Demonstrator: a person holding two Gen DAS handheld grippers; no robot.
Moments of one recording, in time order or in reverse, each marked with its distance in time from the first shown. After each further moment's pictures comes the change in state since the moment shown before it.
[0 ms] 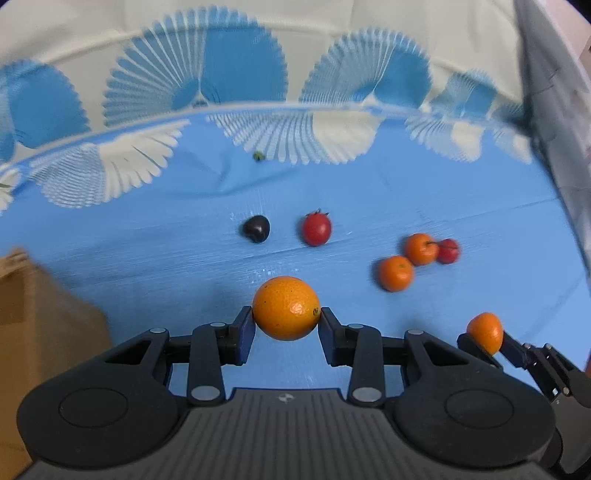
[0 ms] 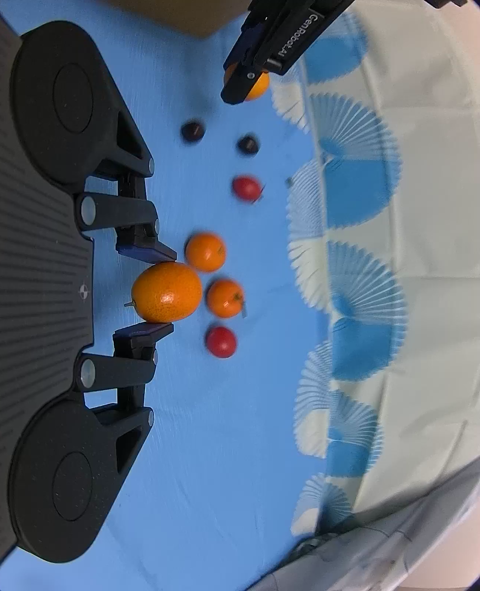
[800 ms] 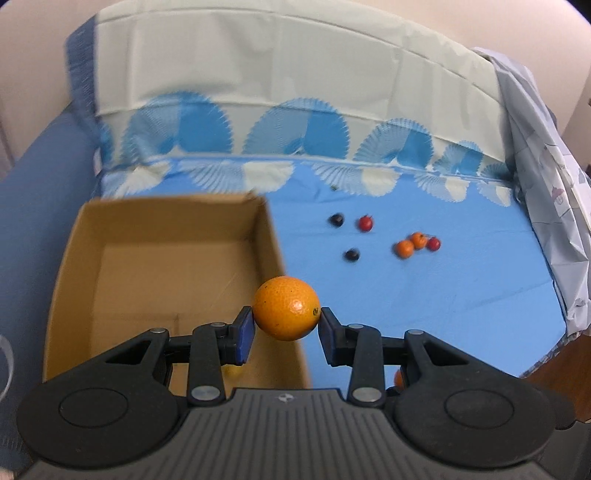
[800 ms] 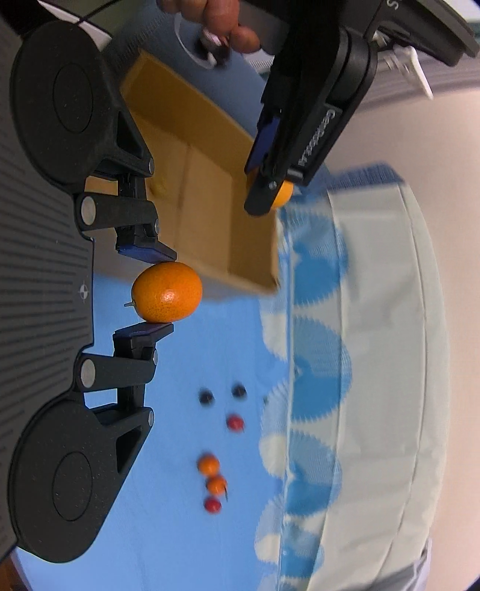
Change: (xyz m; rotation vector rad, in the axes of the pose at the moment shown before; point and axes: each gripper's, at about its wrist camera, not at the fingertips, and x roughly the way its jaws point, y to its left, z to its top) left arm -0.260 0.098 -0.161 -0.113 -0.168 0.062; right arm -0.241 0.170 -0.020 -0.112 0.000 0.392
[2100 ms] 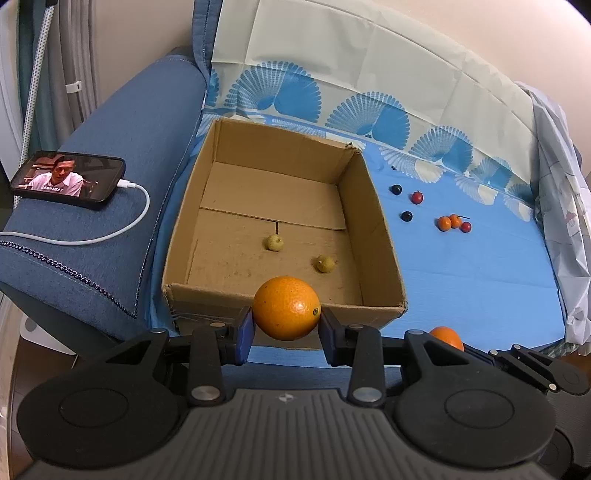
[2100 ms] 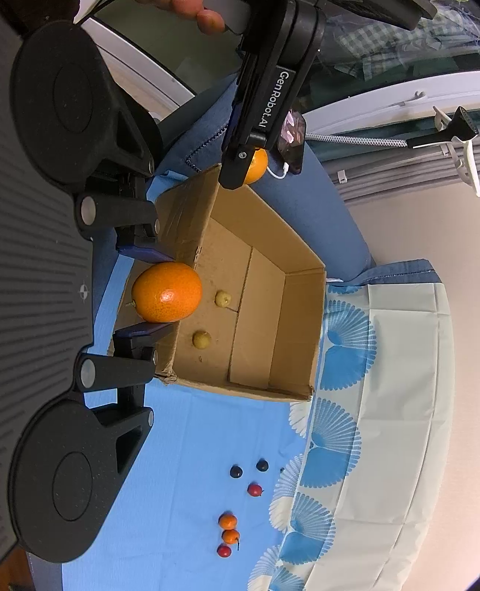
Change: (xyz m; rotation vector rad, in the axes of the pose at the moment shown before) left arm -0.108 0.107 -0.126 -0.178 0.012 0.052; right arm -0.055 0.124 -0.047 -0.132 0.079 0.080
